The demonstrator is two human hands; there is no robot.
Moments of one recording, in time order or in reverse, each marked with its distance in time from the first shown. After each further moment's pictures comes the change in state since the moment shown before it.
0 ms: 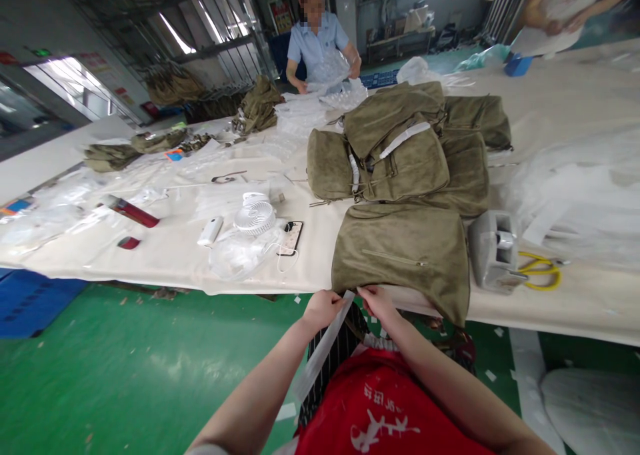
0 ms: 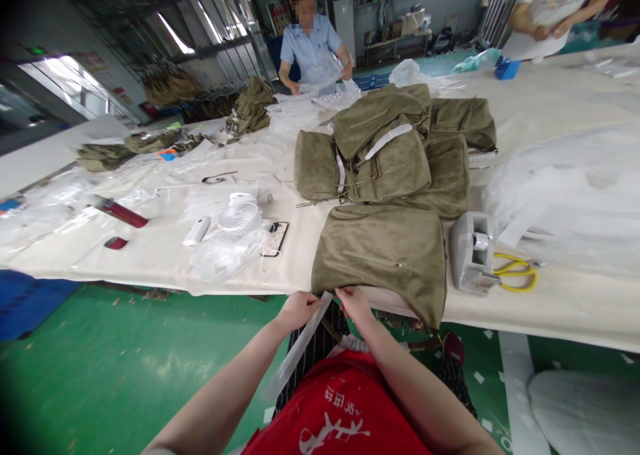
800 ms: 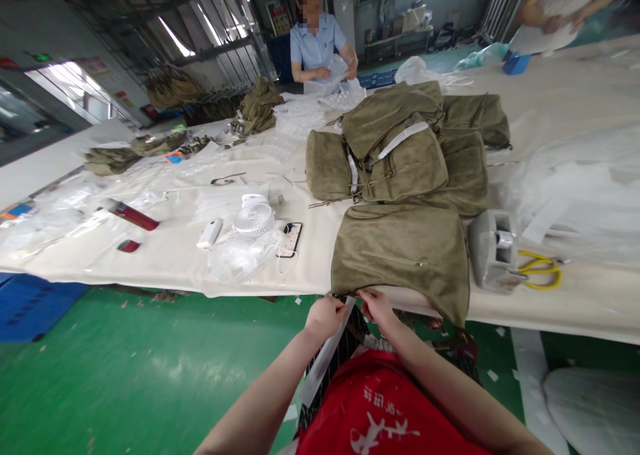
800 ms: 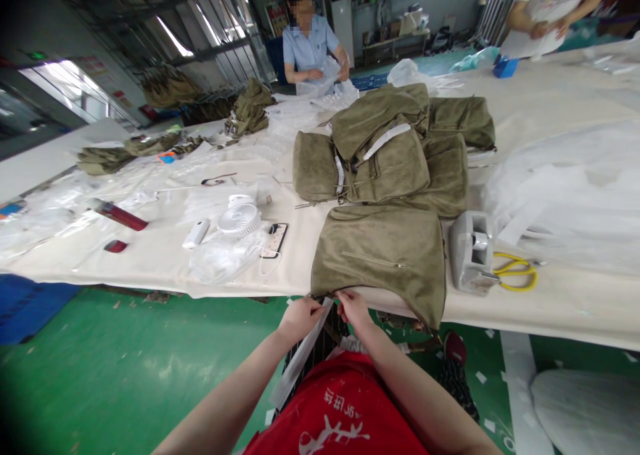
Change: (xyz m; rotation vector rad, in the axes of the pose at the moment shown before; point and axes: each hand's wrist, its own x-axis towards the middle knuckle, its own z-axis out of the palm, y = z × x) left_hand -0.010 0.013 0.008 0.243 -0.009 0.009; right_hand 0.000 0.014 0.006 0.145 -0.028 0.003
